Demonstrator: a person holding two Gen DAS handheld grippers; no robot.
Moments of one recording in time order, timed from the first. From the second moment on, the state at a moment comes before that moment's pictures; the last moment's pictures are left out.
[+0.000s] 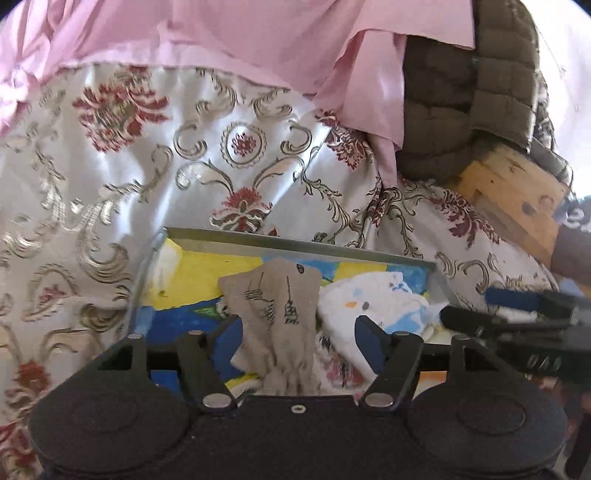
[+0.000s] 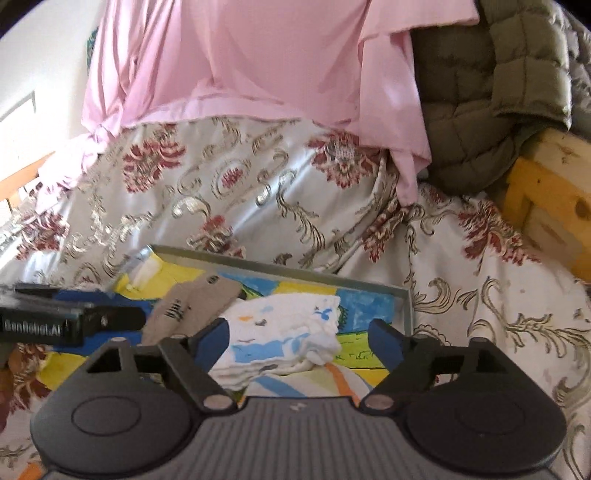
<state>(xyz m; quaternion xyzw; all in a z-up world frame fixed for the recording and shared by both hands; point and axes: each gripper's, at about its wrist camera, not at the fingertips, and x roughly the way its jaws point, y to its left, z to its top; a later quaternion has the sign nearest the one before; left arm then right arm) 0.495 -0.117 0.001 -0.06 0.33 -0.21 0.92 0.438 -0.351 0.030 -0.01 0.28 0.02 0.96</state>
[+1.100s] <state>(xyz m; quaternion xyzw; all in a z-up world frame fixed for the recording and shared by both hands) 0.202 -0.023 0.082 -0.08 0.22 -0.16 0.96 0.137 -0.260 0.100 -0.03 0.15 0.03 0.99</state>
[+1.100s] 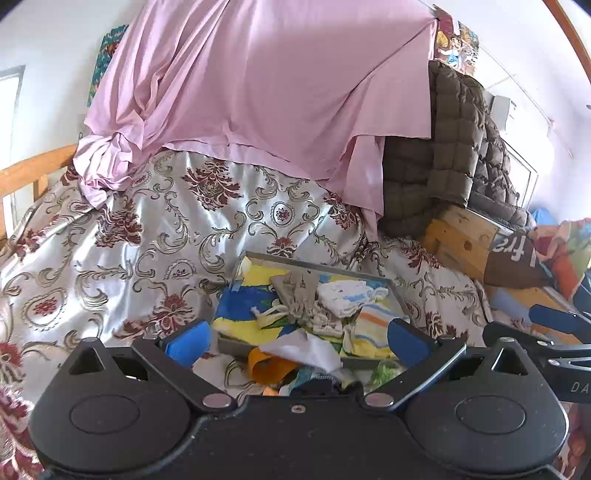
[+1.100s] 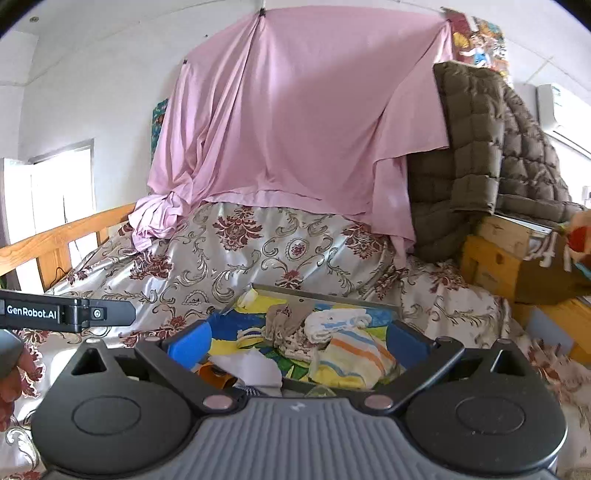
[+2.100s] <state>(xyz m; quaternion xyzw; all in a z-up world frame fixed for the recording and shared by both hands) 0.189 -0.026 -0.030 0.02 0.32 -0.15 0.94 0.124 -0.223 -0.024 -0.09 0.23 0.04 0.97</state>
